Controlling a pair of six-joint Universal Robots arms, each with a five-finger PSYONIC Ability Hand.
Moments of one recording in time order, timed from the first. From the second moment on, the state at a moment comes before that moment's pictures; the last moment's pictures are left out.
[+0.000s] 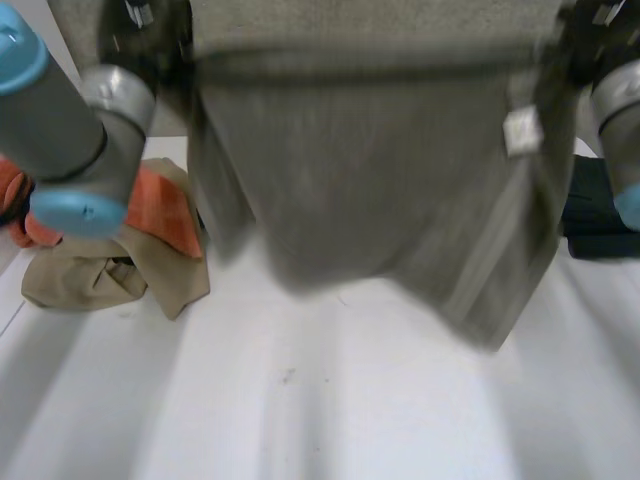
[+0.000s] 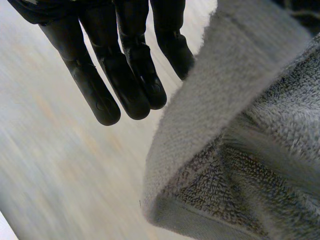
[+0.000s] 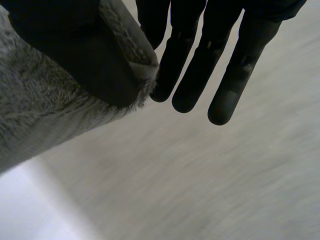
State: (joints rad) left arm 4.33 -2.11 -0.93 3.39 -1.57 3.46; right arm 1.77 -1.06 0.98 -0.22 1.55 2.56; left_hand 1.17 1.20 1.19 1.20 0.97; right_hand 1.15 1.18 1.19 1.20 1.01
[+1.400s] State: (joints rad) left arm 4.30 -2.05 -1.47 3.51 -1.59 3.41; right arm 1.64 -0.78 1.22 0.02 1.32 3.23; left_hand 1.17 1.20 1.19 1.20 0.97; right_hand 0.54 0.52 0.52 0.52 0.32
